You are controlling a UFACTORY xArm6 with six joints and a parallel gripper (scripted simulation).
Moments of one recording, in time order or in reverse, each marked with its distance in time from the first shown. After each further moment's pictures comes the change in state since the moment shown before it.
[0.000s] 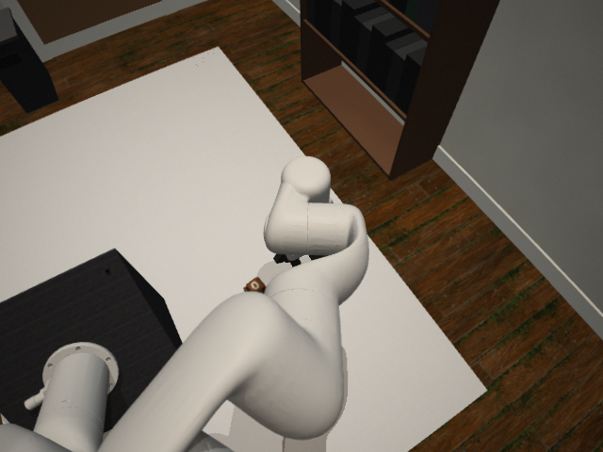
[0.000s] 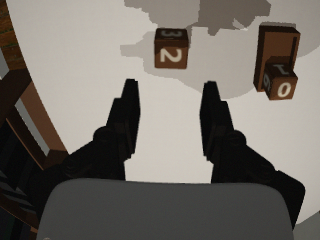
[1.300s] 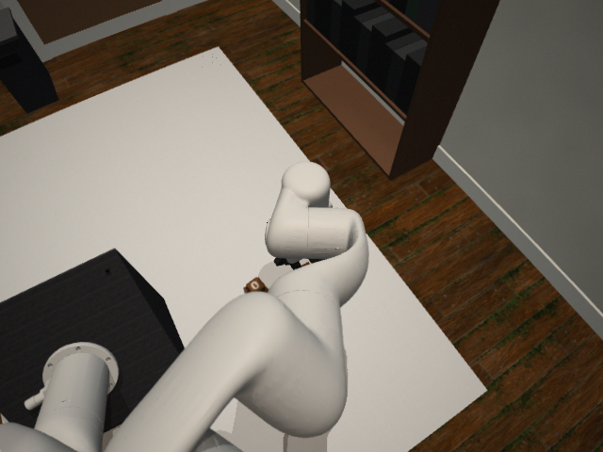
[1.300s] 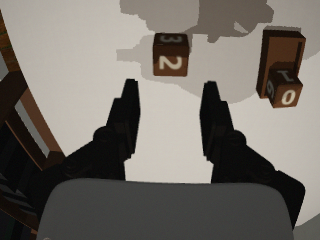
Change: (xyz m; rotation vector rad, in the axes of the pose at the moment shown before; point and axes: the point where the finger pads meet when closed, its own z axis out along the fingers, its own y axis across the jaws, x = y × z) arm 0.000 0.000 0.012 0.000 0.000 0.004
